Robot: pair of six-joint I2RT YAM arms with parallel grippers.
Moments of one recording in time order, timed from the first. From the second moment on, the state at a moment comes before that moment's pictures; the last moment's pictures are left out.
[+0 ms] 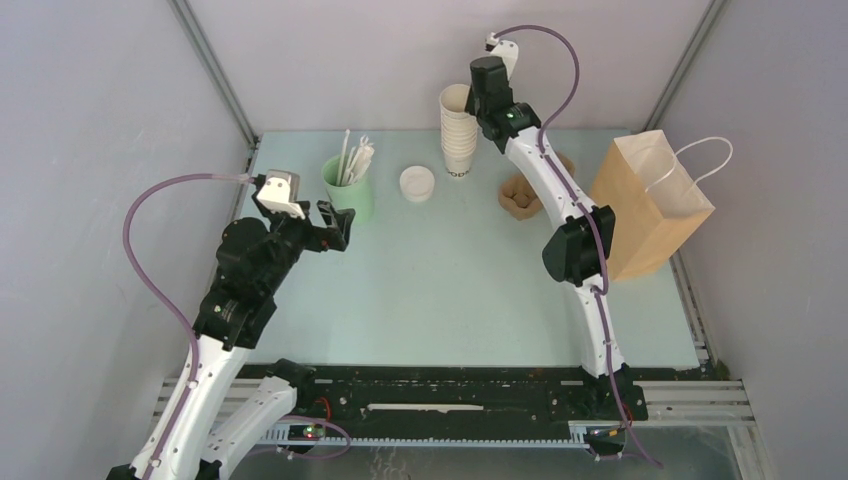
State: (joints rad) left arm -0.34 0.69 0.93 -0.35 -0.01 -0.15; right arm 0.44 2.34 2.51 -0.50 0.44 0.36
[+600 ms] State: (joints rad) left arm -0.34 0.70 0.93 -0.35 0.00 -0.15; right arm 0.43 2.34 2.57 -0.51 0.40 0.38
